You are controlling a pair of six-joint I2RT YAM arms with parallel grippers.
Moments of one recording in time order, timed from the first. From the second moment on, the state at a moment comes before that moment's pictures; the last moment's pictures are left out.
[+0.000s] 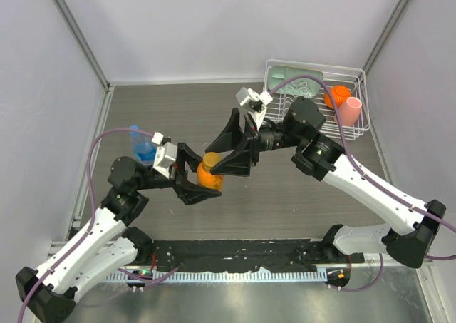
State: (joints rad) left arm -0.61 0.71 0.64 0.39 0.93 -0.37; right arm 0.84 1.23 1.29 0.13 -0.92 0.43
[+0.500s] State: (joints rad) left arm -0.61 0.71 0.64 0.40 0.91 -0.39; right arm 0.85 1.25 1.30 0.16 -0.92 0.41
